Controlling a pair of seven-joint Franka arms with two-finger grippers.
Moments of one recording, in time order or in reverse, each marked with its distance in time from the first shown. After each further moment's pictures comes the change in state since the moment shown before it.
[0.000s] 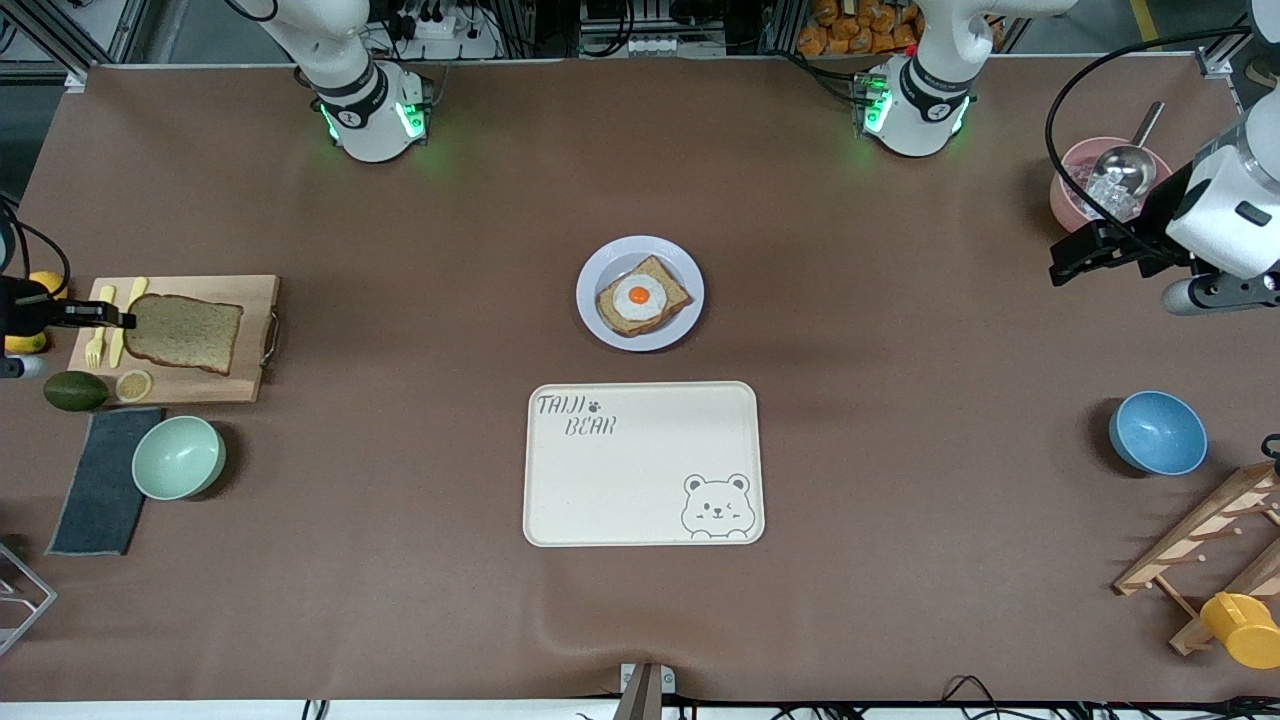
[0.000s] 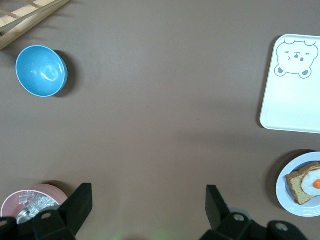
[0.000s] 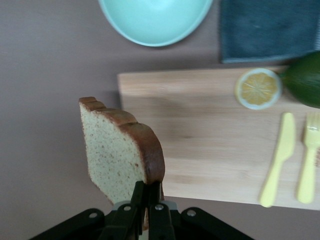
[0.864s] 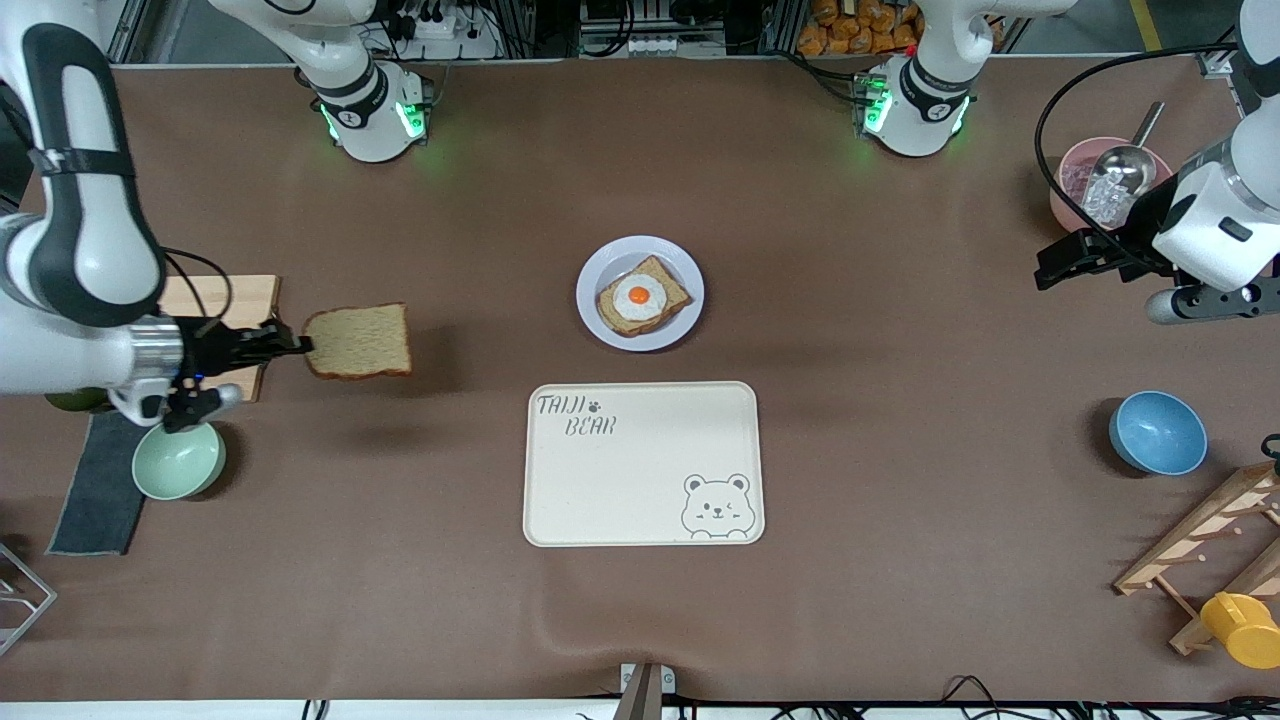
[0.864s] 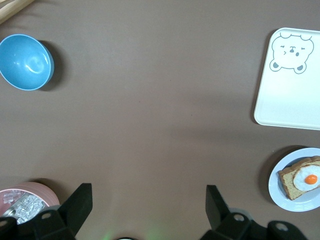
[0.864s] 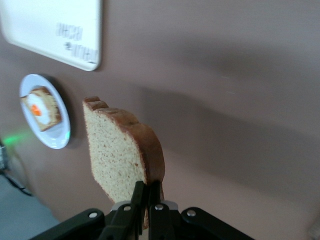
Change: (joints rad) left arm 0.007 0.001 0.002 -0.039 -0.041 0.016 -0.002; right arm 0.398 0.034 0.009 0.023 0.370 -0.097 -0.027
